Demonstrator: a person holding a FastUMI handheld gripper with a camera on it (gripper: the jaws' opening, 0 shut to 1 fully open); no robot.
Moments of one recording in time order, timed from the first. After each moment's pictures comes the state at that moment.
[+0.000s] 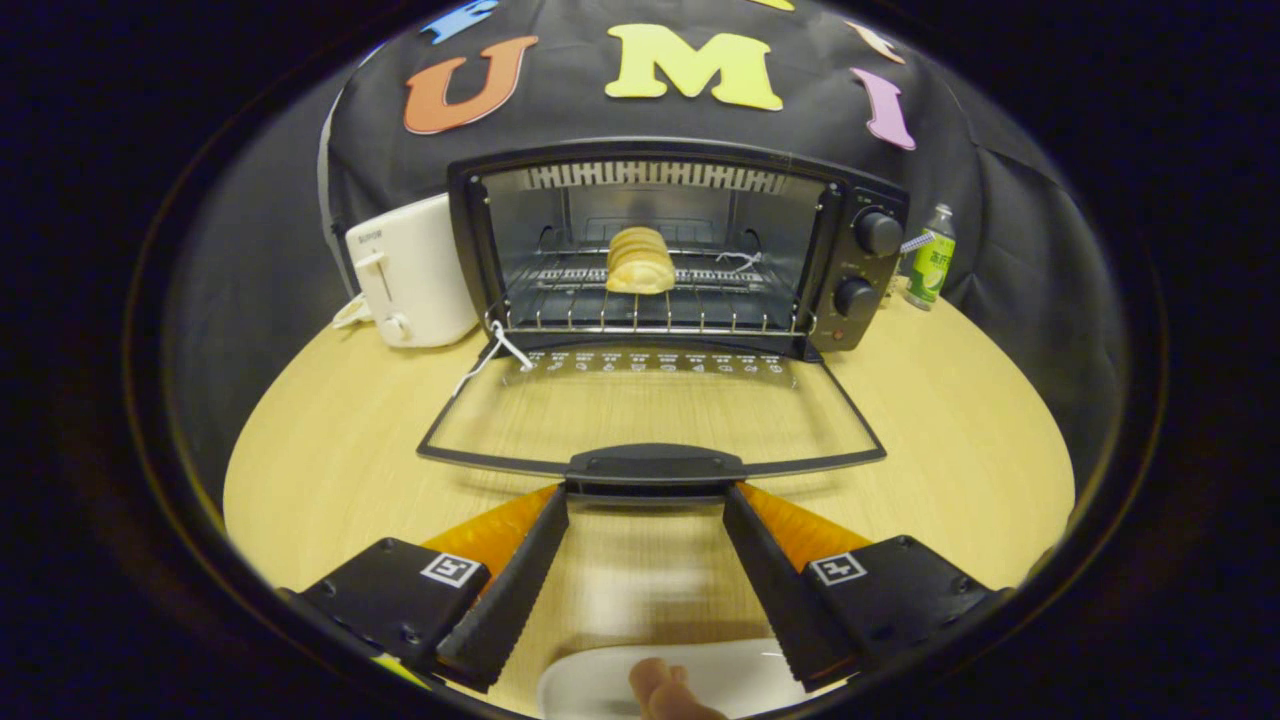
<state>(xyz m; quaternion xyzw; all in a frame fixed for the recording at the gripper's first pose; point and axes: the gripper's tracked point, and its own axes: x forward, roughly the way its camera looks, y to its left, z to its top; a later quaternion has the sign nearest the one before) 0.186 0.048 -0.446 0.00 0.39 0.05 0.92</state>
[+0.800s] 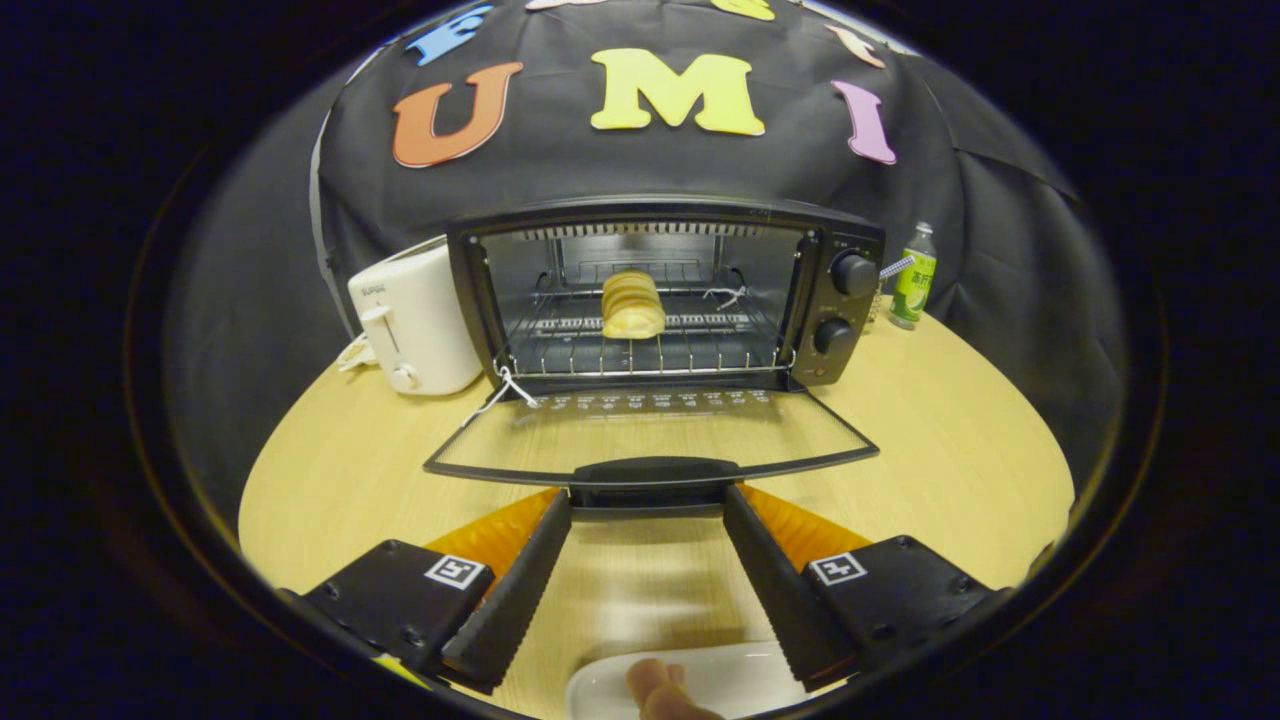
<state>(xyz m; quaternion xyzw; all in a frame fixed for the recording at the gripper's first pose) 0.197 0.048 -0.404 0.00 0.34 0.04 0.94</state>
